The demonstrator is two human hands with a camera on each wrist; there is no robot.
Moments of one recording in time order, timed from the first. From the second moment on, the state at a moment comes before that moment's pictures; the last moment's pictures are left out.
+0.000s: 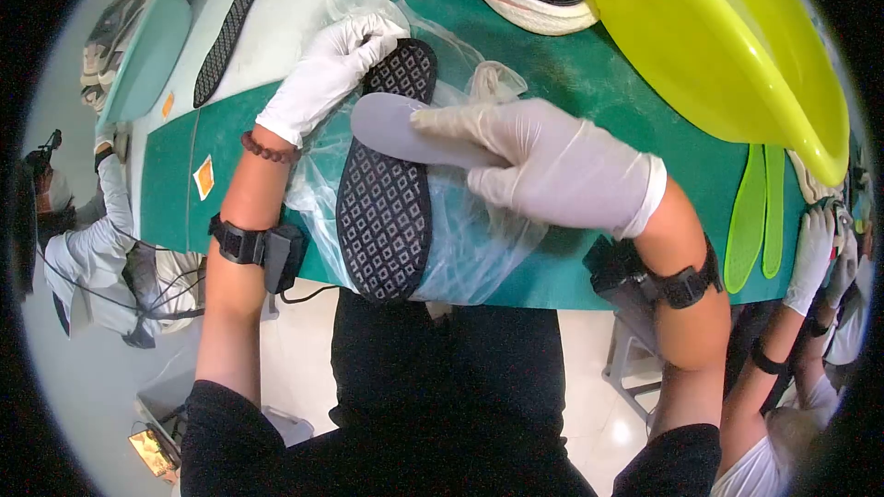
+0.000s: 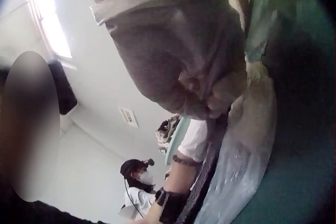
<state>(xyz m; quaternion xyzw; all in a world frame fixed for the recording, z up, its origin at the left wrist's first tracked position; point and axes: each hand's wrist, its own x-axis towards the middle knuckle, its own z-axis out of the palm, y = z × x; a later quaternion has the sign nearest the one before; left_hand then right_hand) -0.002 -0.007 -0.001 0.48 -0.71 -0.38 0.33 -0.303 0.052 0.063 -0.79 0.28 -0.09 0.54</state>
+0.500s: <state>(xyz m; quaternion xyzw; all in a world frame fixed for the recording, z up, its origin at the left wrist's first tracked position) -0.003 -0.007 0.000 0.49 -0.70 -0.39 0.34 -0.310 0.056 0.050 -0.85 0.26 -0.17 0.43</state>
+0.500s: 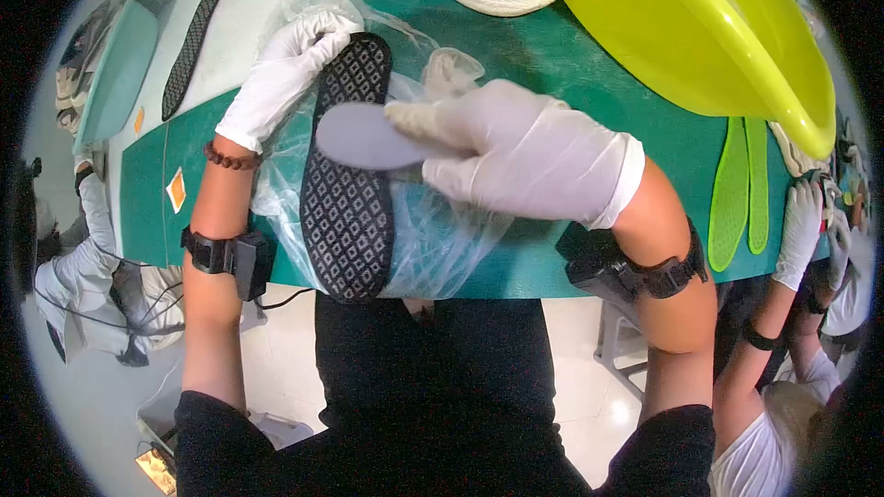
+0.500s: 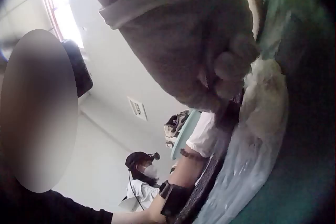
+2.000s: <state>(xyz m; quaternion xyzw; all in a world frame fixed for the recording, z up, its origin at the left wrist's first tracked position) -0.005 -0.004 0.004 0.46 -0.72 -0.40 0.31 -0.300 0.059 0.059 -0.82 0.22 -0.02 0.53</state>
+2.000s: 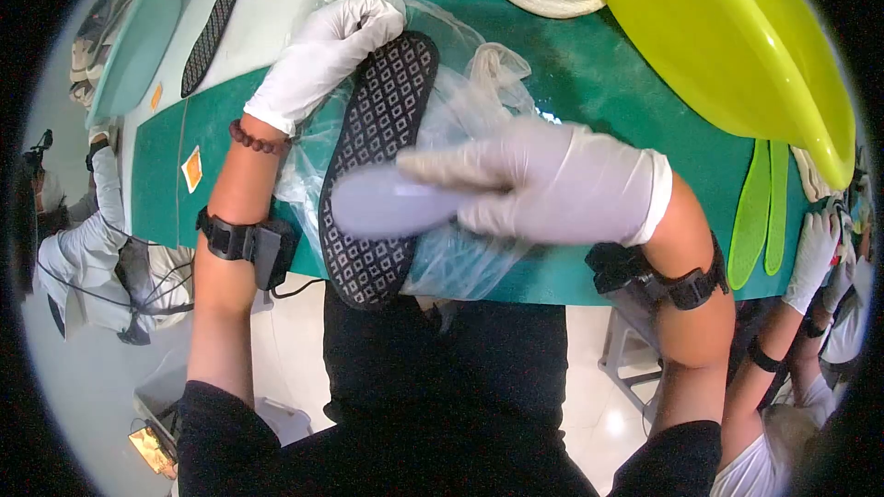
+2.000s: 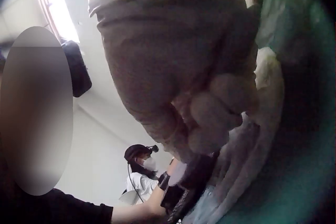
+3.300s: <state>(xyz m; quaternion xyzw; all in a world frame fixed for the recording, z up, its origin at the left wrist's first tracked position) -0.011 -0.002 0.011 0.50 -0.73 -0.35 0.29 -0.303 0.051 0.061 -0.76 0.25 -0.04 0.60</state>
